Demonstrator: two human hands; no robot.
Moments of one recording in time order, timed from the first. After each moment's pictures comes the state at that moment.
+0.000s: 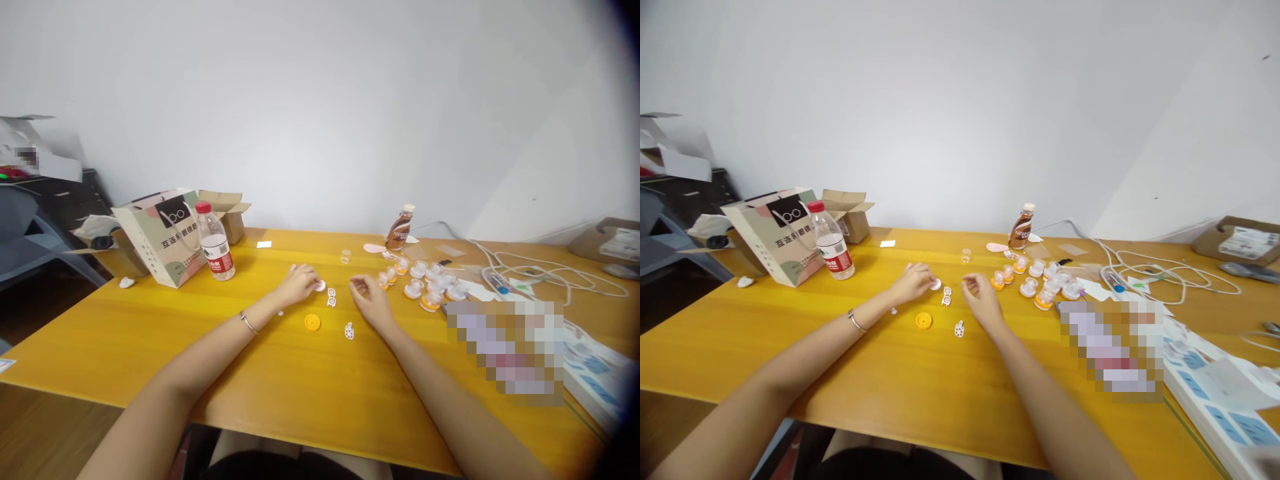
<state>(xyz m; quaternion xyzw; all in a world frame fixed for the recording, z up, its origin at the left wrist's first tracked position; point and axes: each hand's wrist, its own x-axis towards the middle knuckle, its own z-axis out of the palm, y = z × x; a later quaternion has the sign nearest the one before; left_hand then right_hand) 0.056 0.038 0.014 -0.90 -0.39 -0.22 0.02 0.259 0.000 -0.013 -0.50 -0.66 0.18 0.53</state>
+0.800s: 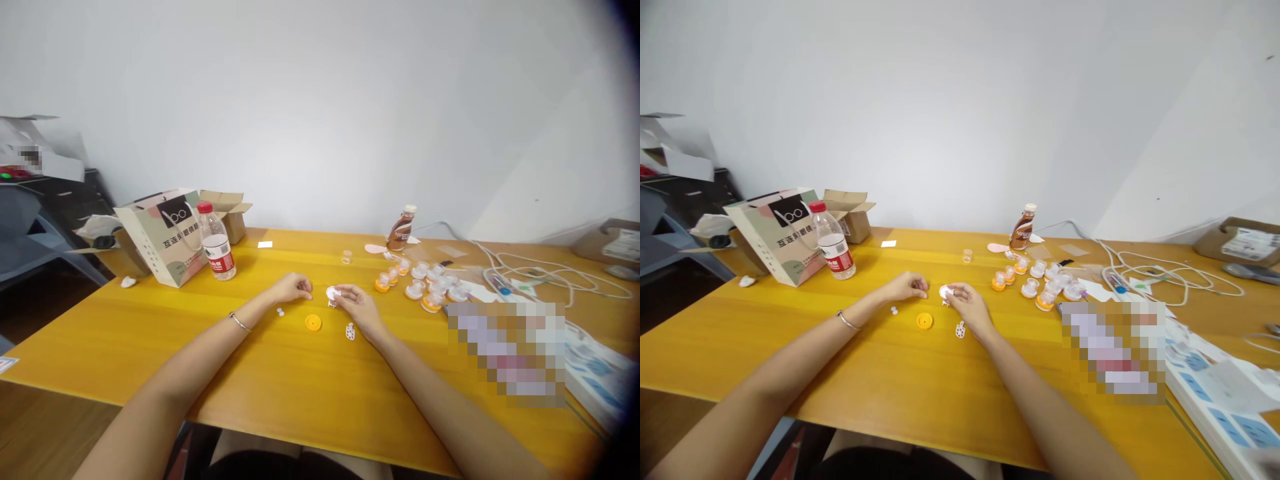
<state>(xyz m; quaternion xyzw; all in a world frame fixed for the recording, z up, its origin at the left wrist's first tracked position) 0.028 0.056 -0.004 -0.85 -0.41 -0.20 -0.27 0.229 -0.019 -0.011 -0.44 -0.50 0.51 0.54</state>
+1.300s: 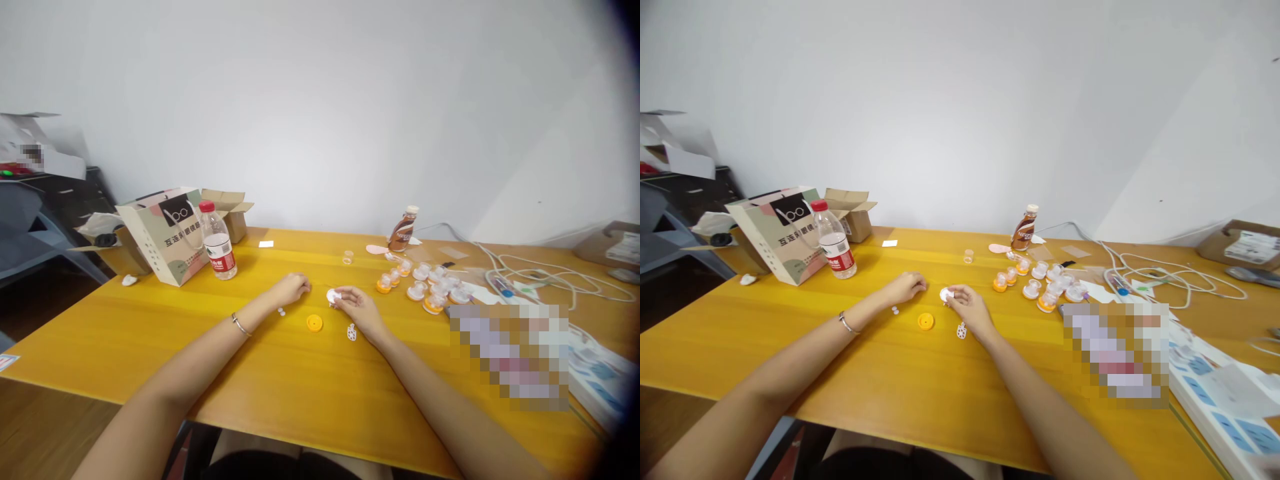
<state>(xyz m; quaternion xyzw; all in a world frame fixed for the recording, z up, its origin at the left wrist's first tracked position) 0.032 0.046 0.002 -0.87 -0.41 -0.22 -0.17 0.229 -0.020 -0.014 -0.44 -0.53 0.50 0.52</state>
